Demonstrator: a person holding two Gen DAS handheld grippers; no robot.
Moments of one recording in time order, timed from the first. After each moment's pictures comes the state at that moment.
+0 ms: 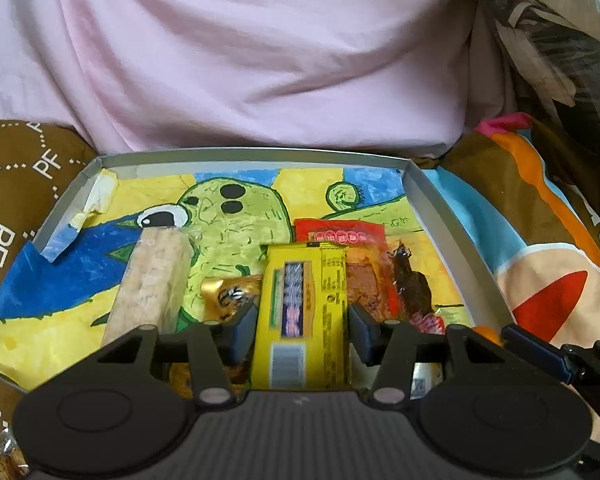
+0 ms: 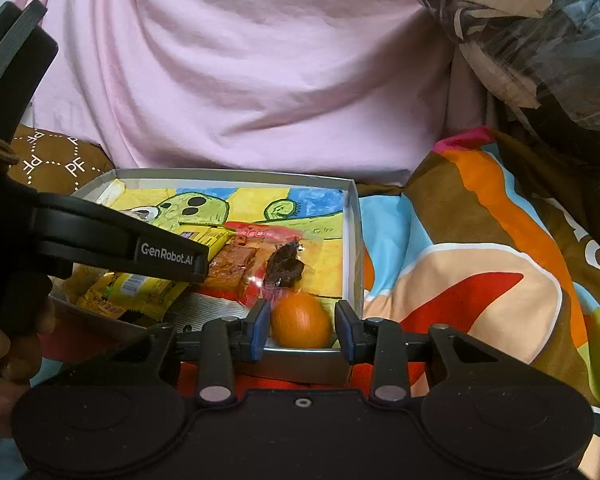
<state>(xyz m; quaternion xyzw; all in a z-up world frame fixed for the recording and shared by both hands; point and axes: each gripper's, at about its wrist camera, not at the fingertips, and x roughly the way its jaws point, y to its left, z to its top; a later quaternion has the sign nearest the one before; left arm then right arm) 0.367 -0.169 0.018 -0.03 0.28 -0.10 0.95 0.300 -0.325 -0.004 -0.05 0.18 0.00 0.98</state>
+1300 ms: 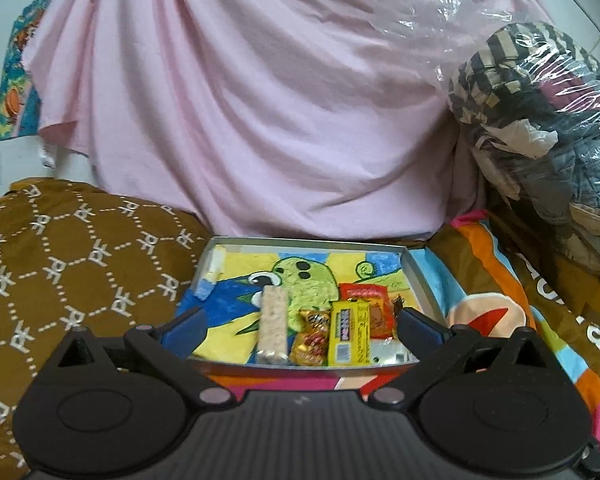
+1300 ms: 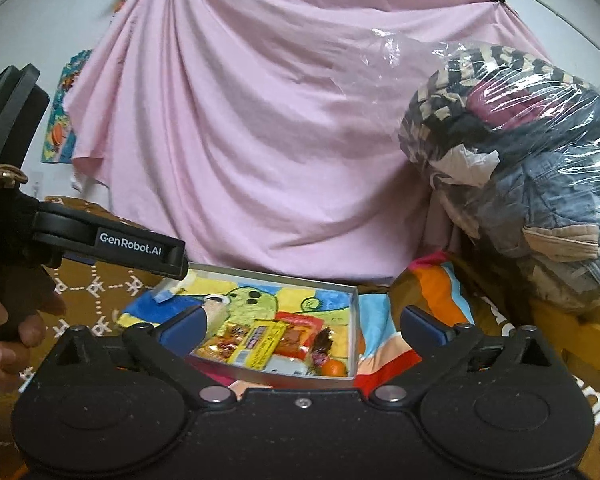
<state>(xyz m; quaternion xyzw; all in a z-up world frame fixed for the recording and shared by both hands) 0.182 -0.083 0.125 -0.04 0.19 -0.06 0.98 0.091 -0.274 0.108 -0.07 0.08 0.01 0.99</state>
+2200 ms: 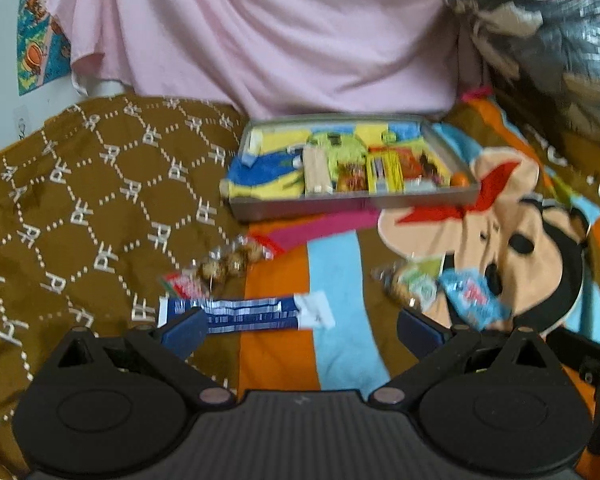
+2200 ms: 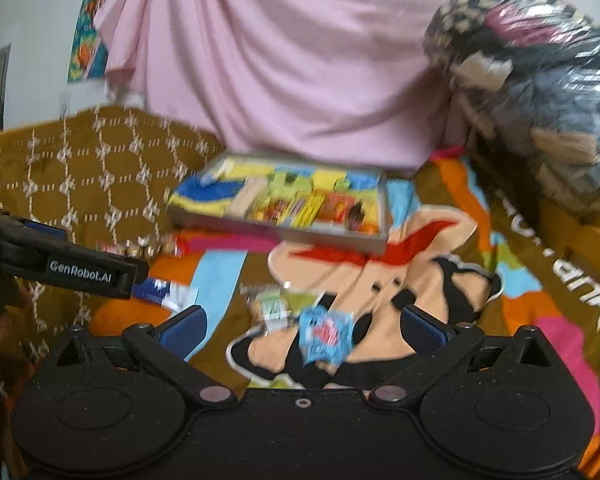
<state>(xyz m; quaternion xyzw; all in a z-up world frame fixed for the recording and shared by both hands) 0.096 -0.057 0.043 0.02 0.30 -0.04 0.95 0.030 -0.246 0.054 -0.08 0.24 0.03 0.97</state>
